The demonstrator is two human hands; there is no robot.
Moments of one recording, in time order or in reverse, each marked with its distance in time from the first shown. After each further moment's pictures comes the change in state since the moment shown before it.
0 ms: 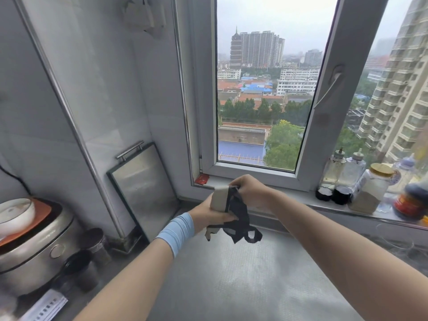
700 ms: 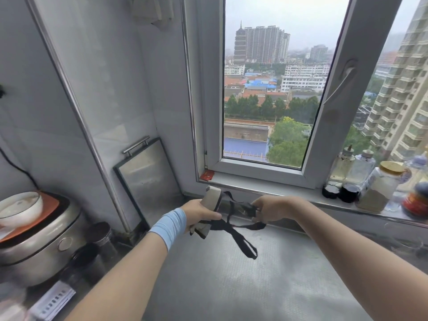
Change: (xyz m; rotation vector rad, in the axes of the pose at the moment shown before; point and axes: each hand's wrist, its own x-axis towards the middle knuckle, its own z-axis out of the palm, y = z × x) left_hand -0.011 -0.038 -0.039 -0.042 0.164 -0.315; right_hand -0.009 0.047 -0.010 -0.592 -0.355 0.240
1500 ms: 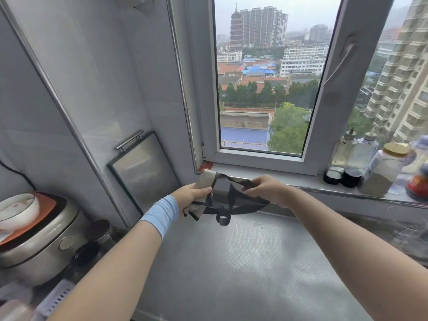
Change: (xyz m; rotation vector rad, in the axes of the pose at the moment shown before) left_hand 0.010 0.009 -0.017 -0.223 -0.062 0.030; right_hand 0.019 0.007 0.002 0.723 0.266 -0.061
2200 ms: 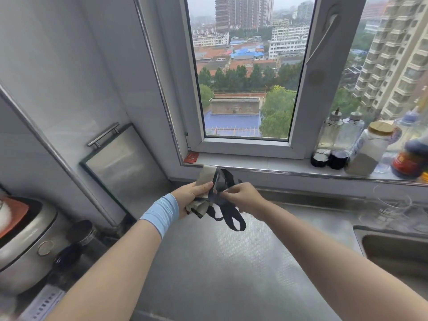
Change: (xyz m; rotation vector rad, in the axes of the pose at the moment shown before) left_hand 0.020 -0.001 0.052 -0.147 -0.123 -0.035; right_hand -0.014 0.033 0.048 0.189 0.095 -0.036
